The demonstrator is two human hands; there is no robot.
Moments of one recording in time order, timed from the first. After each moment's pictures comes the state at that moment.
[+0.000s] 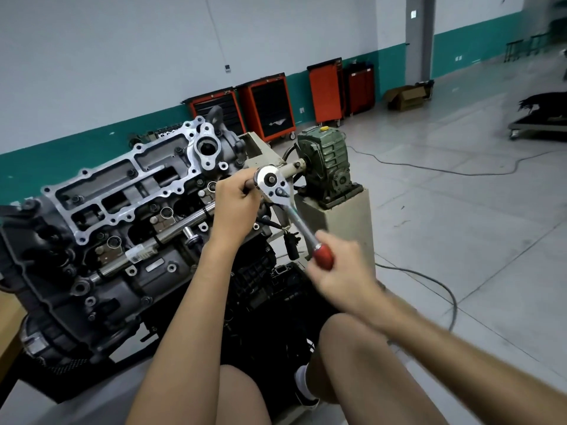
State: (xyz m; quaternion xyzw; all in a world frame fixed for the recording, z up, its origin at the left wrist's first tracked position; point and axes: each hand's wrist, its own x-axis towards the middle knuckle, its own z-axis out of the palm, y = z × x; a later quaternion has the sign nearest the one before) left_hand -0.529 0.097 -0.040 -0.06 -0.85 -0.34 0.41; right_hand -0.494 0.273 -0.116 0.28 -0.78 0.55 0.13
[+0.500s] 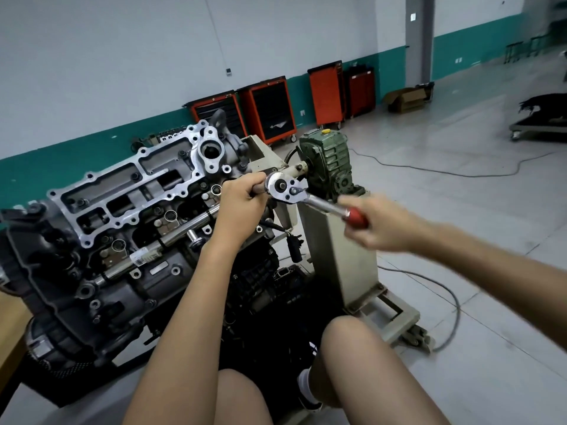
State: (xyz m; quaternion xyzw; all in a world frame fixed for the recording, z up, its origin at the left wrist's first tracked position) left_hand -0.533 0.090 -0.038 -0.11 -0.87 -0.29 0.39; right_hand -0.558 0.330 -0.065 0.44 -0.83 0.31 0.15
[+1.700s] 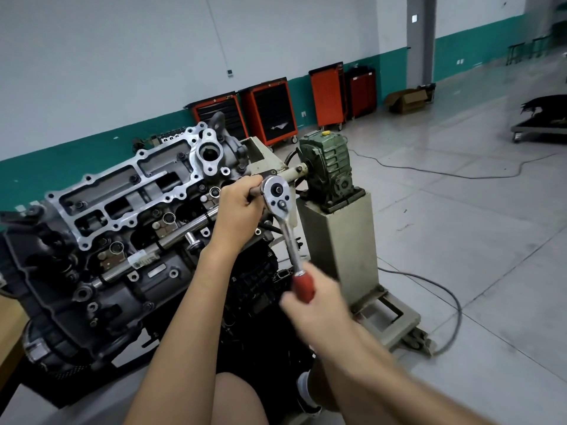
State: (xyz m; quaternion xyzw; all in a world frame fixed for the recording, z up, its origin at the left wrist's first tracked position) left_hand -0.535 0.089 -0.043 -0.11 -0.86 -0.29 0.40; right_hand -0.460 0.244 -0.136 0.26 -0.68 0.69 0.03
